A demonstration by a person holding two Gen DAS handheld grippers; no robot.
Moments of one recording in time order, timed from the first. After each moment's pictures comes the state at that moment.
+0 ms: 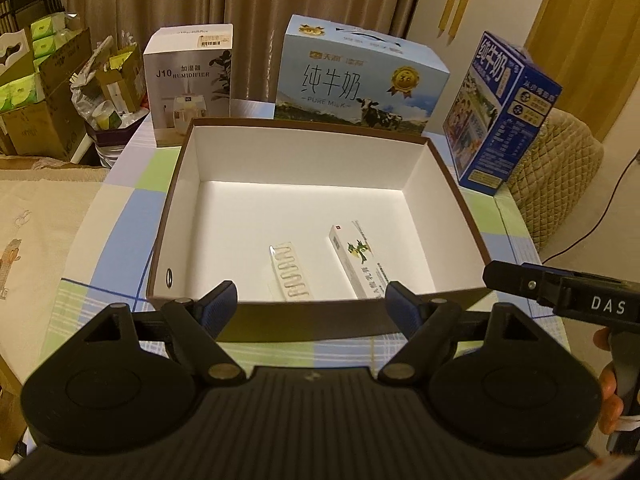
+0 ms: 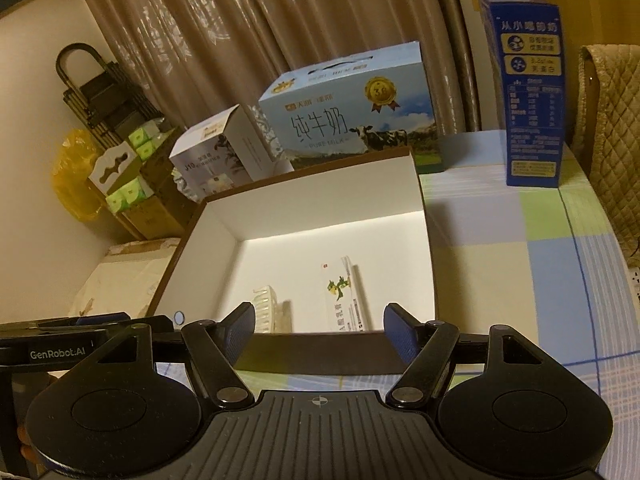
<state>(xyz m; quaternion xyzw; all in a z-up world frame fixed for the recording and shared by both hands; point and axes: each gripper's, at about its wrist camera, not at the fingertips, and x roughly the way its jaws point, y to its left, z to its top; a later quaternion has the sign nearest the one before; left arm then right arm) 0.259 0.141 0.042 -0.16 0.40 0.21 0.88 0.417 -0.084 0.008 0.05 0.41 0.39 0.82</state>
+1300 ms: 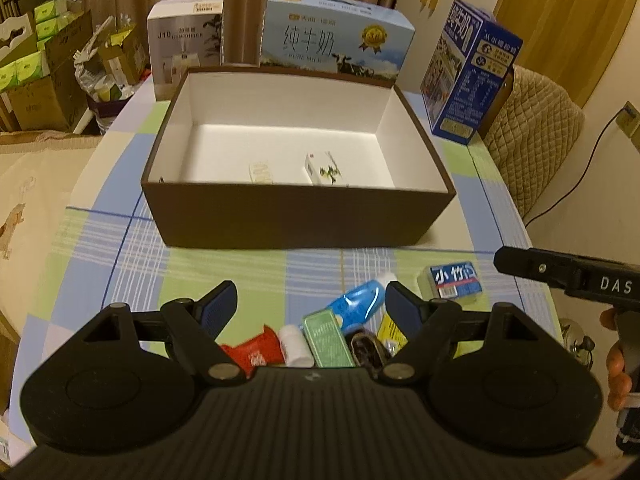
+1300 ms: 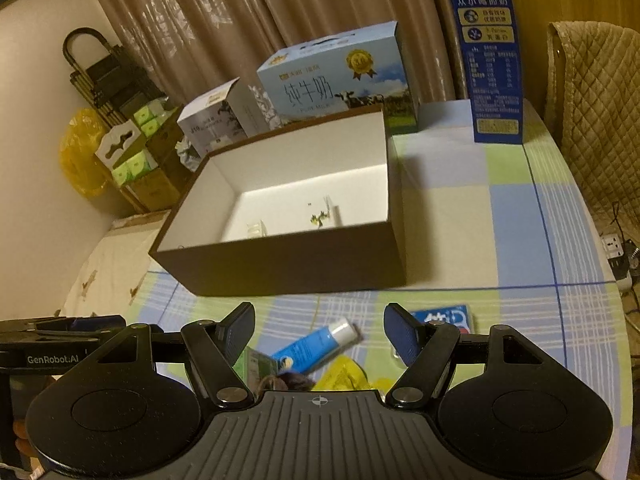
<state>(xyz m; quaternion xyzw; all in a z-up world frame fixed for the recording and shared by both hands) 0.196 0.067 0.031 -0.17 0.43 0.20 0.87 0.364 -0.155 -0.007 0.03 0.44 0.39 0.81</state>
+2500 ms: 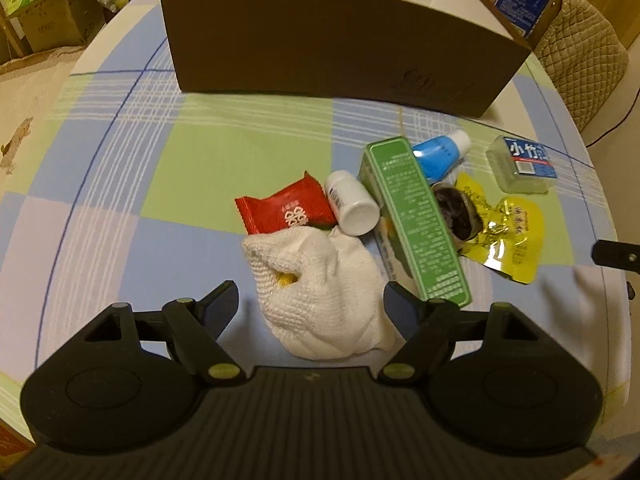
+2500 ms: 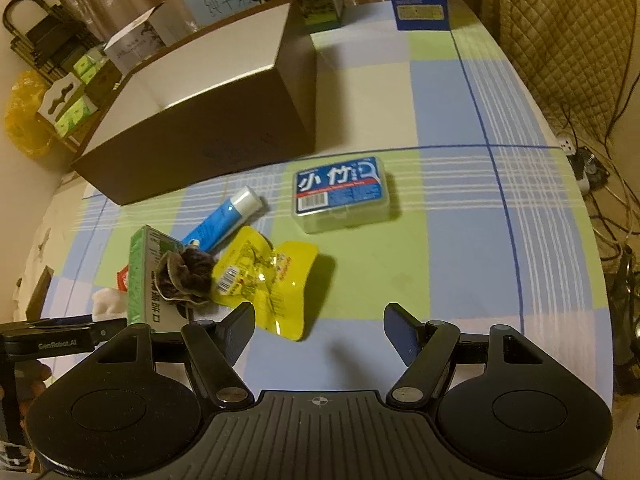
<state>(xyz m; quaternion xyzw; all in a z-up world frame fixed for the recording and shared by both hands) 0.153 0.064 -0.088 -0.20 0.51 0.23 0.80 0.343 -0.214 -0.084 0.00 0.53 0.31 0.79</state>
